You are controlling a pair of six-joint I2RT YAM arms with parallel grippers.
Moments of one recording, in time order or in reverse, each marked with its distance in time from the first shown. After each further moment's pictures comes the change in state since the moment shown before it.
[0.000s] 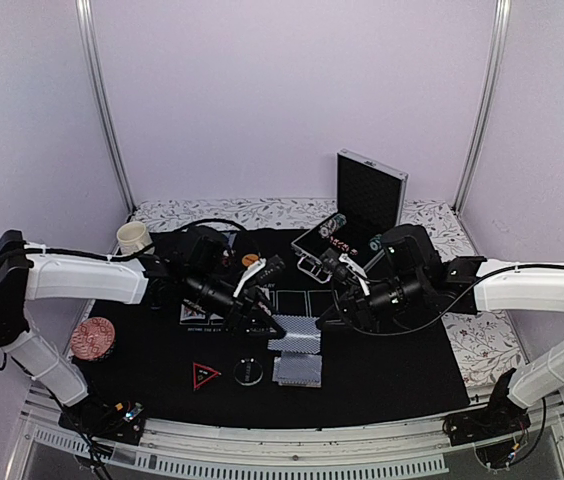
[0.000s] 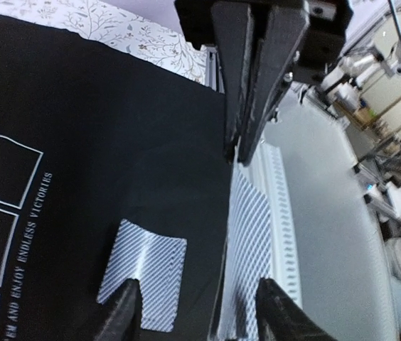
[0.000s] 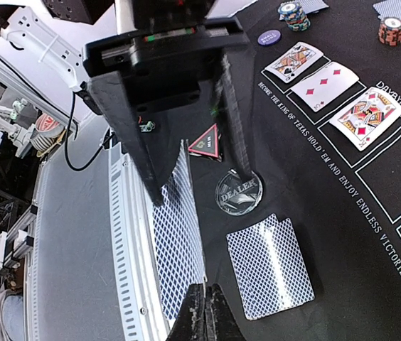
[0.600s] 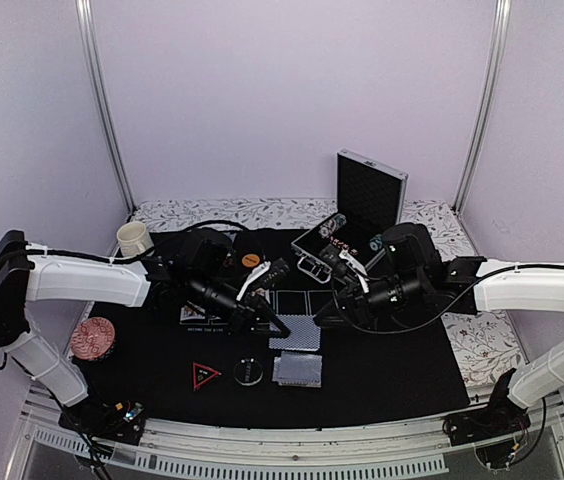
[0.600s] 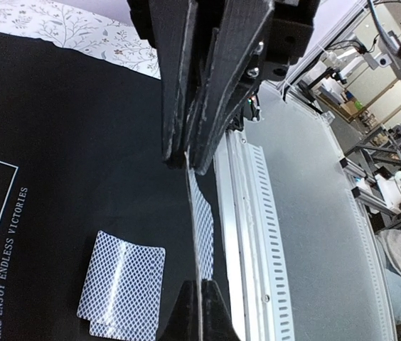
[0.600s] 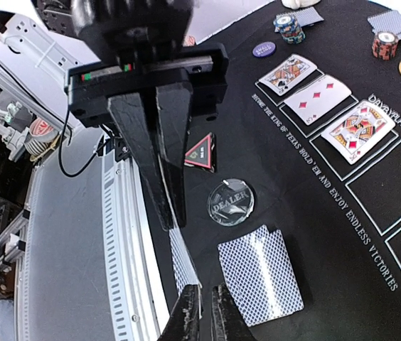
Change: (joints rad) left arm -0.035 0.011 -0.002 0.050 0.042 -0.001; right arm 0.000 0.000 -0.001 0.030 0.027 -0.006
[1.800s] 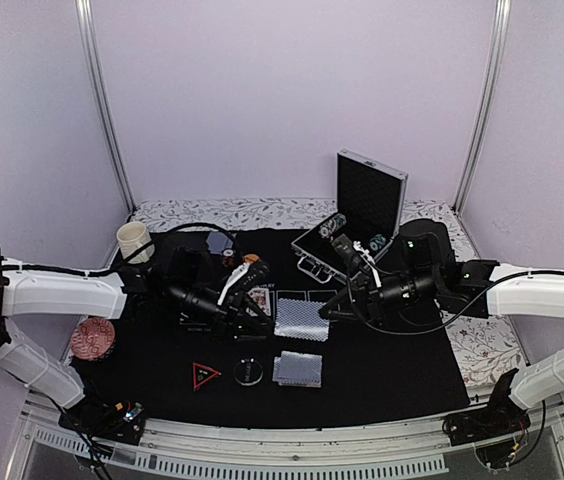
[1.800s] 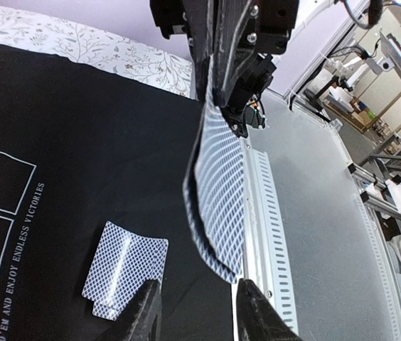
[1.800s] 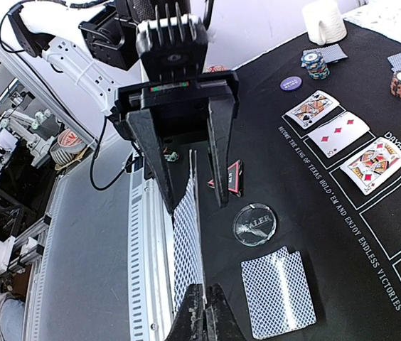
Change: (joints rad) left arm 0.023 -0.146 -0.143 0.084 -0.043 -0.019; right arm -0.027 -0.079 -0.055 0.116 -0.087 0.028
